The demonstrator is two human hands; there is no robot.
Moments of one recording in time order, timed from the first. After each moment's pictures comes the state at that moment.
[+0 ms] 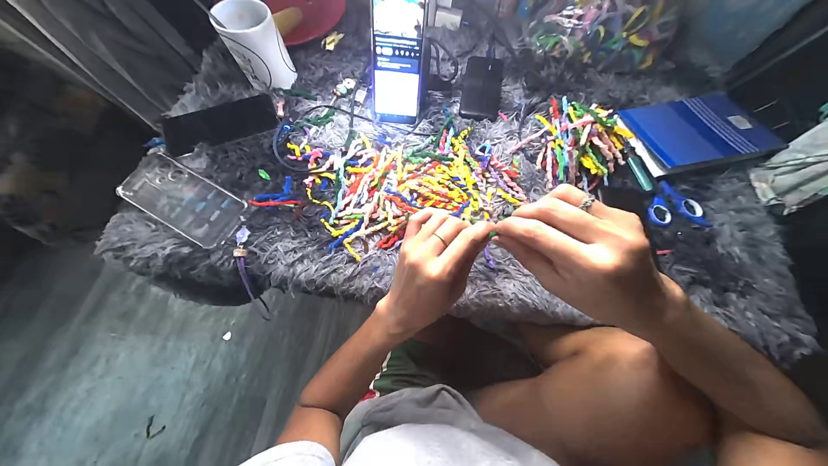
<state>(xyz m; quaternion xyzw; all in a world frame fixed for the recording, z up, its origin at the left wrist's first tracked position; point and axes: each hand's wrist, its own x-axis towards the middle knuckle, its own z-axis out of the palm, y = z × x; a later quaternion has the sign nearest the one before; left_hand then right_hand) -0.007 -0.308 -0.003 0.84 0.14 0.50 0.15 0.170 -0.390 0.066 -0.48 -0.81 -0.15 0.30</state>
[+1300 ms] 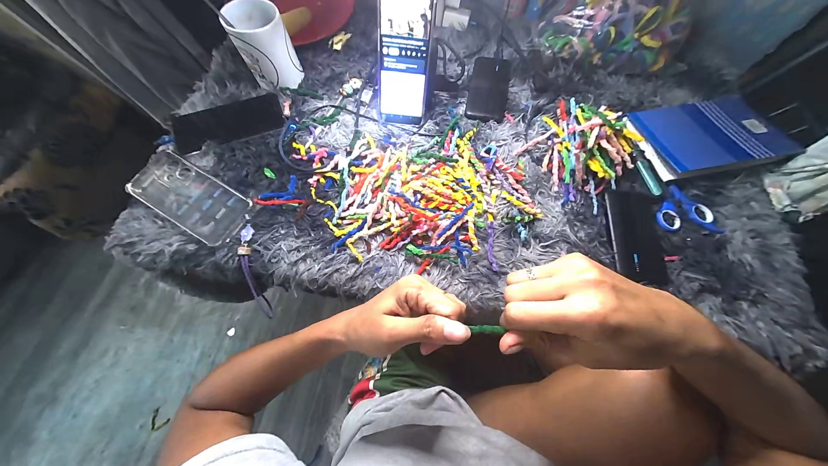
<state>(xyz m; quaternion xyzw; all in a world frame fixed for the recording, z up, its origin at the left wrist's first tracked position) -0.058 -0.300 0.004 0.62 -0.15 0.18 0.75 0.171 -0.400 0.068 -0.30 -0.90 0.15 0.29</state>
